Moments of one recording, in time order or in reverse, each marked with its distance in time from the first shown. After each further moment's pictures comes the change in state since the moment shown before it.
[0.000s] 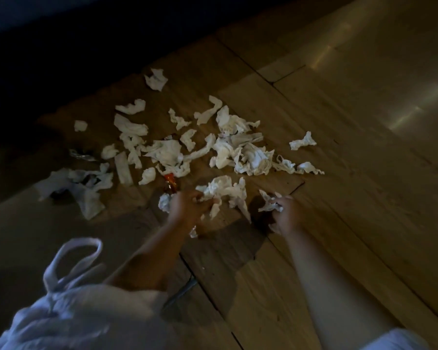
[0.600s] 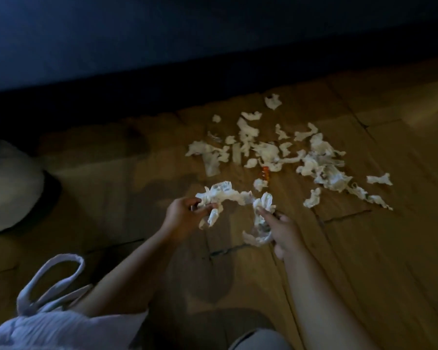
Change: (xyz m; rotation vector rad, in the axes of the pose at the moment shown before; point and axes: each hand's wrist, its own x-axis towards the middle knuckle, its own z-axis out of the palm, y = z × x) left_hand -0.261 -0.060 -0.157 -0.332 0.319 -0.164; right_hand -0.252 -0.083 0.075 0.378 -0.470 -0.005
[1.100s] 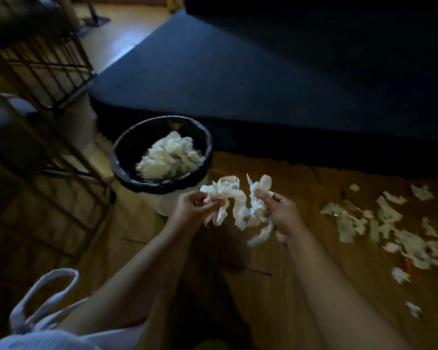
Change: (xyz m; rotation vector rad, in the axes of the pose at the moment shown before) left_hand -0.124 -0.083 -0.351 -0.264 0.471 0.018; right_hand -0.150 -0.048 0.382 -0.246 -0.523 -0.200
